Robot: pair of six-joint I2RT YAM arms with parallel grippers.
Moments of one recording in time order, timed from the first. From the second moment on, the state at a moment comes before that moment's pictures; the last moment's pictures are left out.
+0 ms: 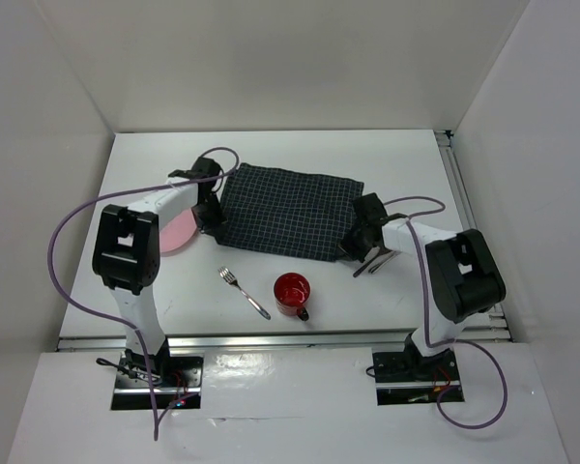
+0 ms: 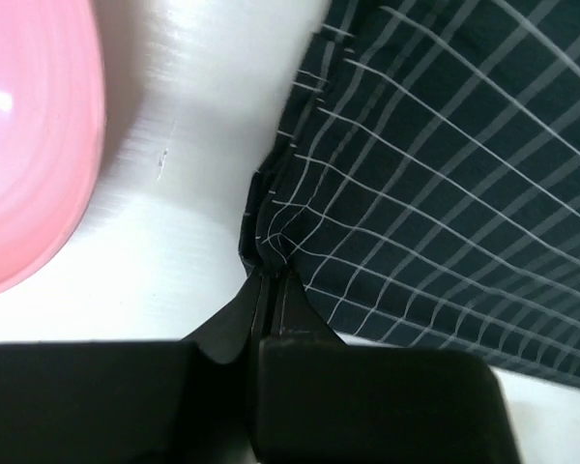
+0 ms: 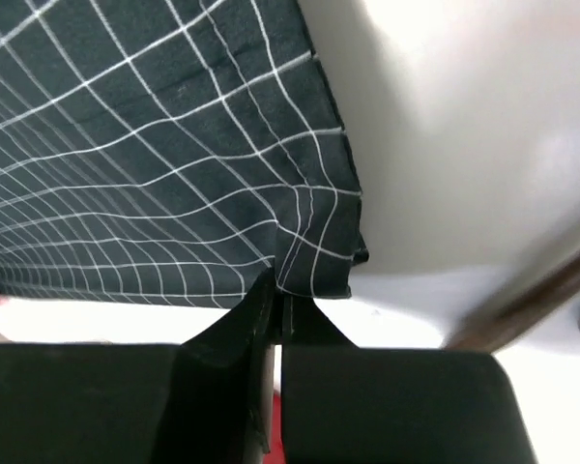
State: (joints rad) left arm -0.21 1.92 1.37 -0.76 -0.03 -0.61; right arm 0.32 1.63 0.83 -0.32 -0.14 1.05
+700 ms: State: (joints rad) left arm -0.07 1.57 1.25 -0.69 0.16 -0.64; right arm 0.25 1.61 0.99 -0.27 -0.16 0.92
